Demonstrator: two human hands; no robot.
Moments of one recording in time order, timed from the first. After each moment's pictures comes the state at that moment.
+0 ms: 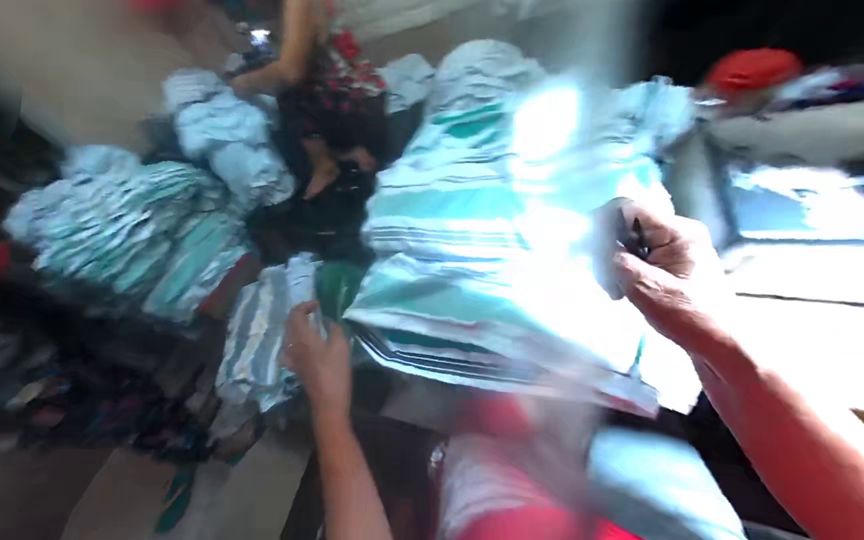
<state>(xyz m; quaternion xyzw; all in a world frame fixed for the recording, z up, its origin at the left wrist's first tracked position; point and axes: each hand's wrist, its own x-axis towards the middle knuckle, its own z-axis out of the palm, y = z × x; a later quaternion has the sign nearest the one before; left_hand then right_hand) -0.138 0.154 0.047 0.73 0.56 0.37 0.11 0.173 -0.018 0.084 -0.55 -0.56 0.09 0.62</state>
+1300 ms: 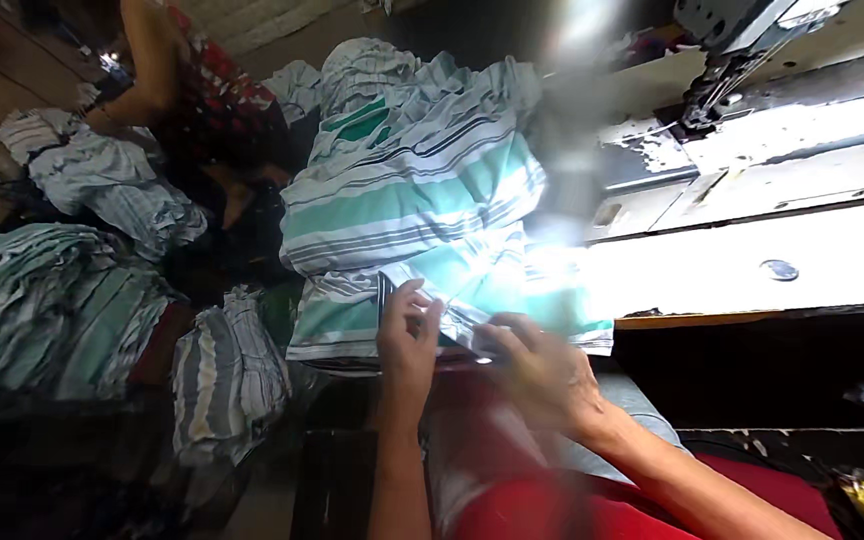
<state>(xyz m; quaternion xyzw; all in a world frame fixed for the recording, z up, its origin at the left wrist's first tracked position) -0.020 0.091 0.016 0.83 0.24 0.36 0.35 0.089 -0.066 -0.021 -0.73 -0.56 -0.15 0.37</state>
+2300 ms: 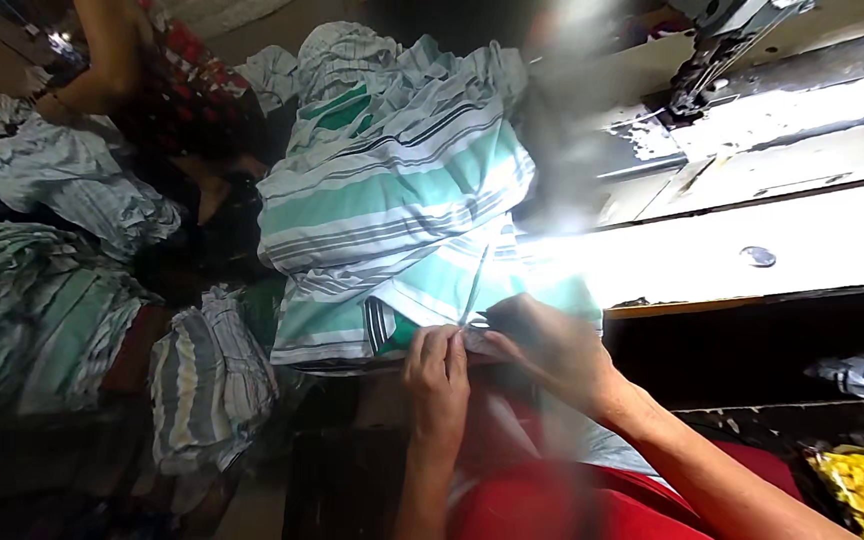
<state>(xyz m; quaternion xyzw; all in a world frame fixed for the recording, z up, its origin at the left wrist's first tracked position) -0.021 0.042 -0.009 0.85 0.24 0.40 0.25 0.108 -0.077 -0.010 -0.73 -0.51 -0.06 0.45</state>
